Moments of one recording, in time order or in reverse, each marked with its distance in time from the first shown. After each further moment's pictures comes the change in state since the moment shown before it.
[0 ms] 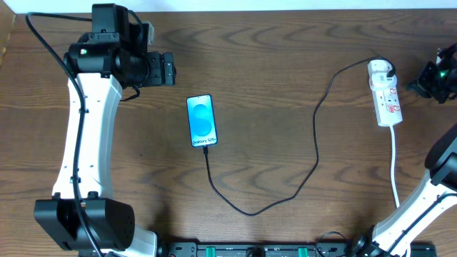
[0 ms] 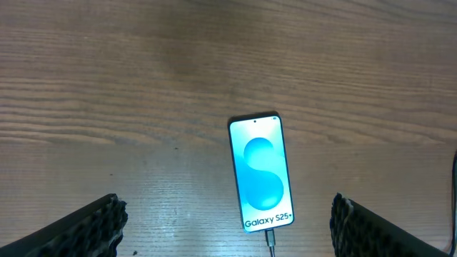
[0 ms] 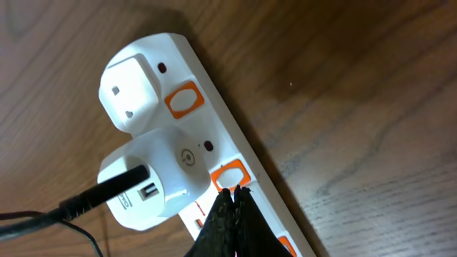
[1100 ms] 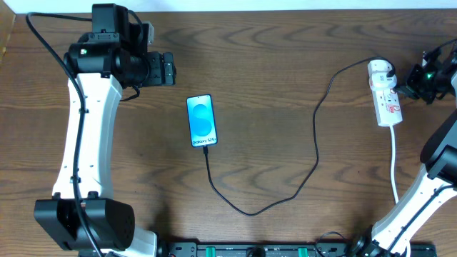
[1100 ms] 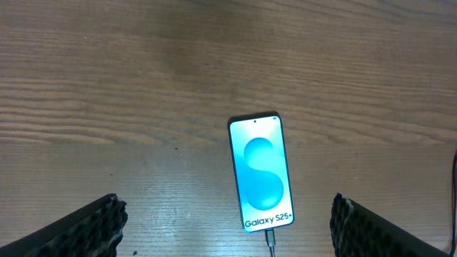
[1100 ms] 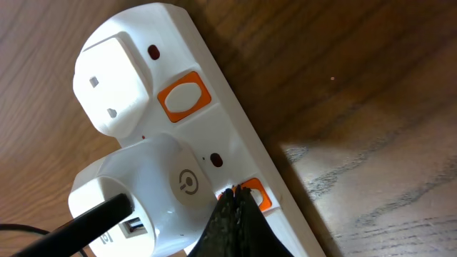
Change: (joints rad) left arm 0.000 0.000 0.000 0.000 0.000 0.000; right arm 0.038 0.063 -0.001 0.016 -0.011 0.000
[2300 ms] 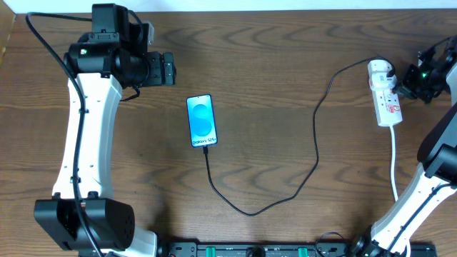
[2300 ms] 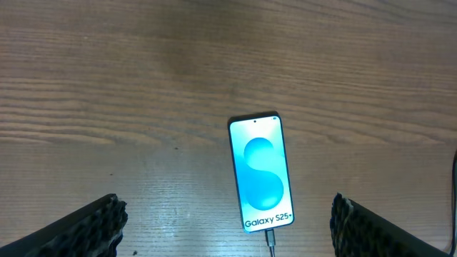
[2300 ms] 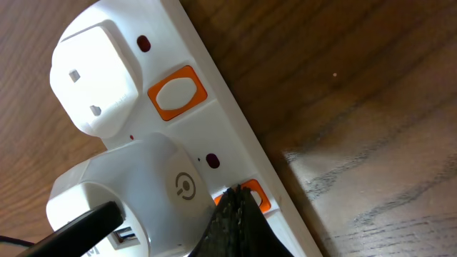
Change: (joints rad) left arm 0.000 0.000 0.000 0.000 0.000 0.000; right arm 0.031 0.009 0.009 -0.023 0.067 -0.010
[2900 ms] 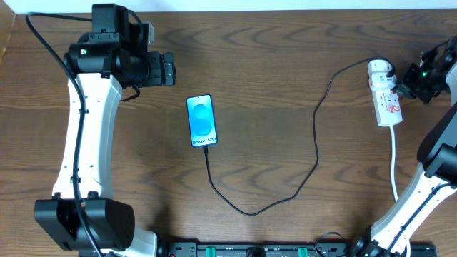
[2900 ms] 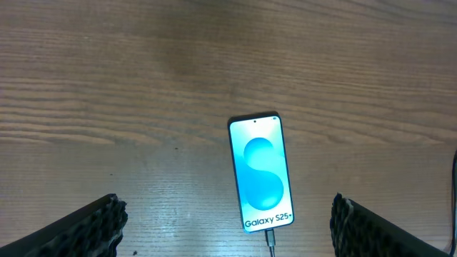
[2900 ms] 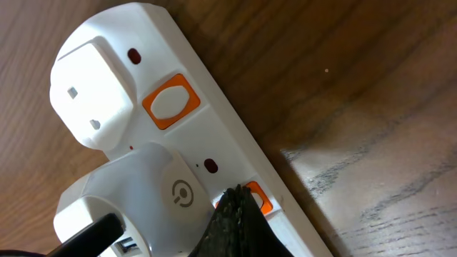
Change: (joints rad) left arm 0.000 0.000 0.000 0.000 0.000 0.000; right arm 0.002 0.000 0.000 0.014 -0.001 0.100
